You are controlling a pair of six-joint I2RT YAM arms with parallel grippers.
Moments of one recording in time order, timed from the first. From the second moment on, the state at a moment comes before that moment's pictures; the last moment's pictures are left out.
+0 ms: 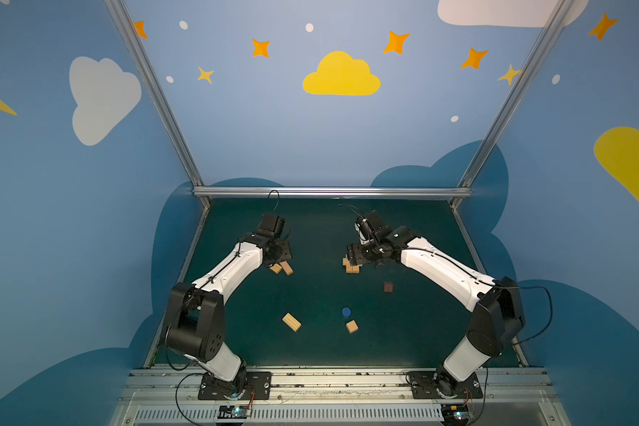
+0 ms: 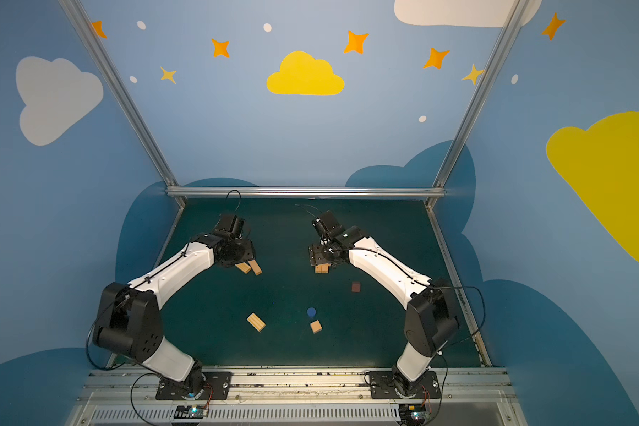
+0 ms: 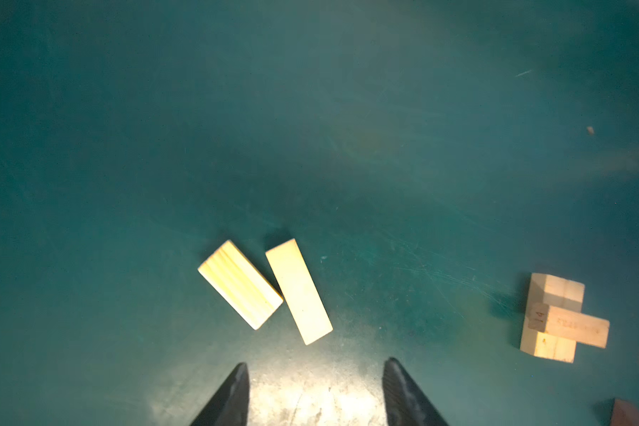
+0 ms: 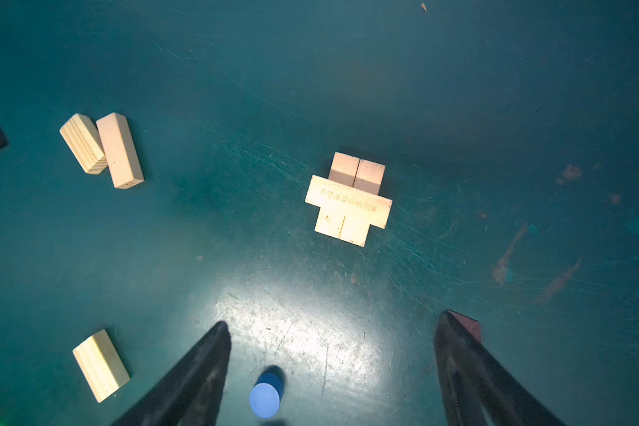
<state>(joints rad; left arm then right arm) -0.28 1.61 1.18 -0.63 -0.04 -0.55 0.70 1.67 1.43 -0.80 0.09 0.38</state>
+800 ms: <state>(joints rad) -0.33 1.84 1.18 -0.60 -0.02 -0.66 0.71 1.55 1.30 -0.77 0.08 0.37</state>
